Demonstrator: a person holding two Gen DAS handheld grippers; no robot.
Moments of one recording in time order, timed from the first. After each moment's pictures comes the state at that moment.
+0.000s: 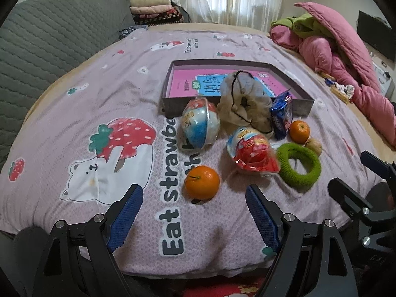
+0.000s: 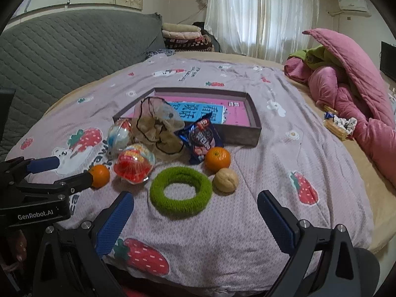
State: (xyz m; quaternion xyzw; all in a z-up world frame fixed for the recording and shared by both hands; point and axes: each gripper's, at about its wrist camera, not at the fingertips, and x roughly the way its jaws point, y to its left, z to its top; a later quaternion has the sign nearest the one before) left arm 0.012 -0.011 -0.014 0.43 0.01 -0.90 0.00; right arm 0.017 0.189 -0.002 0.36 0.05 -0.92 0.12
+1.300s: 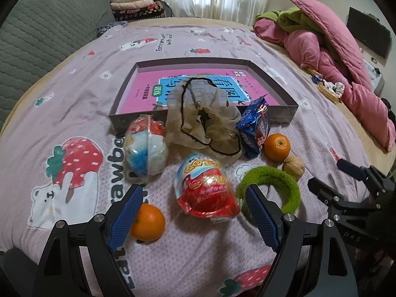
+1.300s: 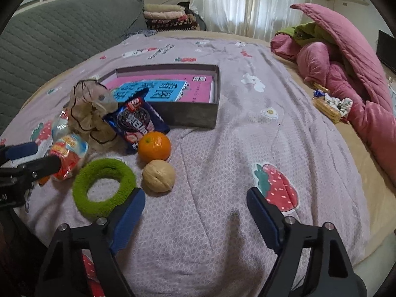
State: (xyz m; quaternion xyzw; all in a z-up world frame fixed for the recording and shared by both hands) left arm -0.043 0.041 -0.017 0.45 0.01 -0.89 -0.05; right arm -0.043 0.248 -0.035 0.42 0.05 -0.90 0.09
